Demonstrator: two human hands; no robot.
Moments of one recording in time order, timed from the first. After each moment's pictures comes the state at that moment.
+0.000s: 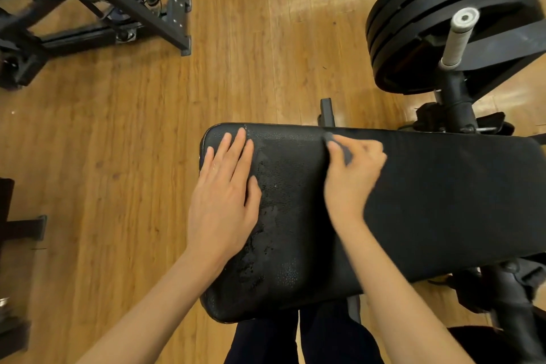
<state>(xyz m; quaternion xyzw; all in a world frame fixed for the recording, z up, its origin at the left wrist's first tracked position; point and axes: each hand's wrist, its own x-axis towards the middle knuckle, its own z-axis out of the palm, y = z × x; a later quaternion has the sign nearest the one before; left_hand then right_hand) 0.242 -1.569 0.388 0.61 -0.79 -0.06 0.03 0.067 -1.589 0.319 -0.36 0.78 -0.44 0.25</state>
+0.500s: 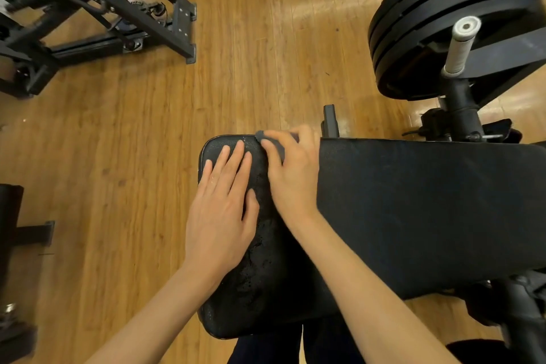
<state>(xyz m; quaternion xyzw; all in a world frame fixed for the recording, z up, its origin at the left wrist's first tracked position) 0.243 -1.568 0.388 0.61 -0.79 -0.06 0.02 0.121 -1.614 0.350 -0.52 0.67 -0.44 0.29</state>
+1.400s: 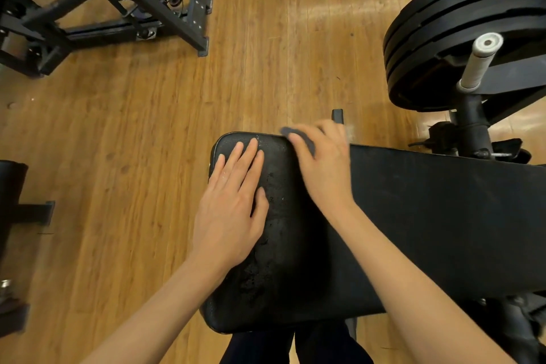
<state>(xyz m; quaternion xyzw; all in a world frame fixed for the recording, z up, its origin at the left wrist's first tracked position) 0.241 -1.569 0.389 0.61 -0.79 -0.06 0.04 0.083 -1.632 0.338 -0.59 0.65 -0.39 0.28</state>
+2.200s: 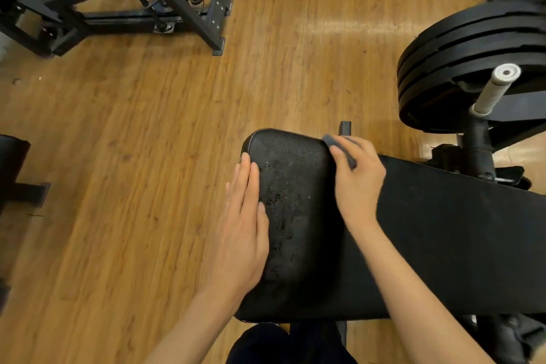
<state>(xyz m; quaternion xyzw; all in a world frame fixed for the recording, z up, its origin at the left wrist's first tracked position) 0.256 -1.518 0.390 0.68 -0.66 -0.23 0.21 0.089 -1.613 0.344 -0.49 0.68 -0.45 0.30</state>
